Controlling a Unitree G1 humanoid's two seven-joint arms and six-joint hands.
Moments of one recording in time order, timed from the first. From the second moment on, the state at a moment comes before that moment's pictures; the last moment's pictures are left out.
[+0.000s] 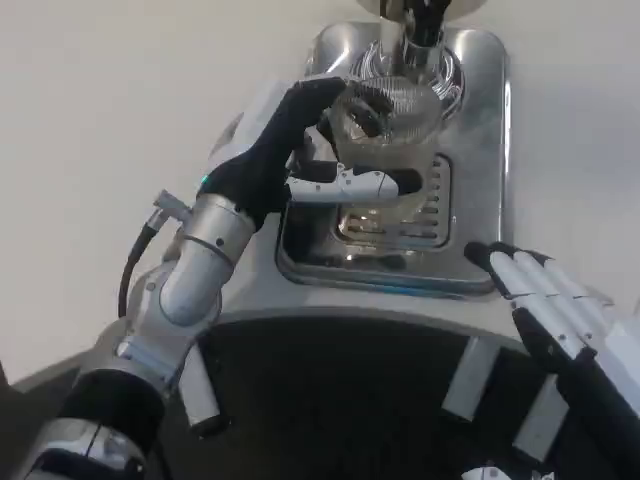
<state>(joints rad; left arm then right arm) -0.88 0.25 -0.14 0.92 0.37 -0.58 0.07 0.59 -0.25 -0.13 -1.01 -0.70 -0.17 0.36</state>
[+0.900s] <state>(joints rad) -0.87 0.28 -0.19 0.87 0.42 -0.63 0.13 0.52 -0.25 -0.09 -0.97 -0.69 -0.14 0.36</state>
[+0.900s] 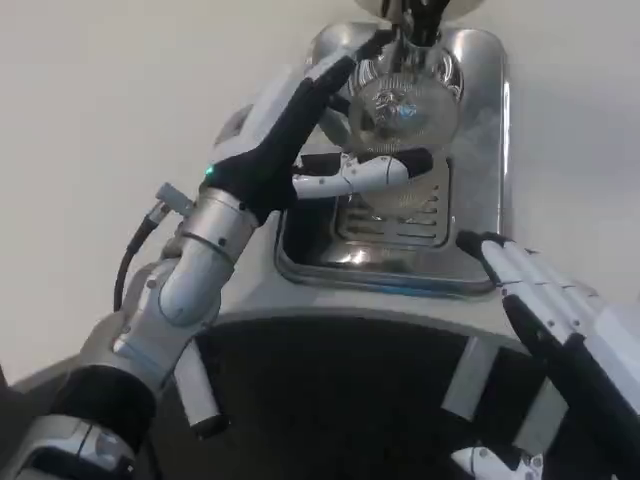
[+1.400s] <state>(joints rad) -0.64 0.27 -0.02 0.45 0.18 -0.50 0.08 0.49 -0.28 -0.07 -0.92 -0.68 -0.13 0.36</state>
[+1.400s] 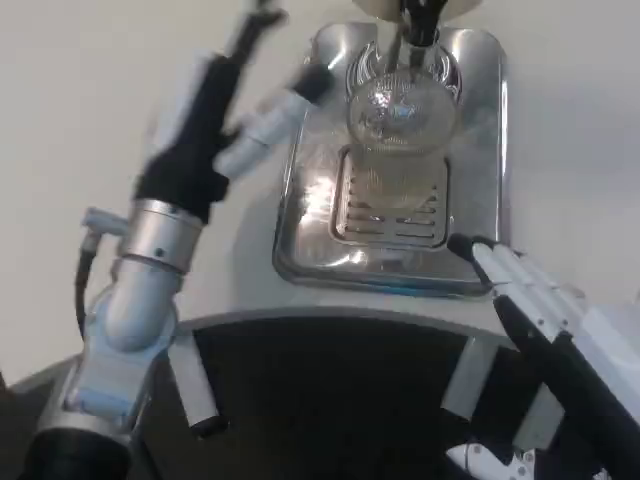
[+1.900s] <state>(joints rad) -0.54 0.20 0.06 -0.05 -0.14 -0.13 -0.07 0.55 -0.27 -0.05 -0.95 -0.68 -0.14 0.35</state>
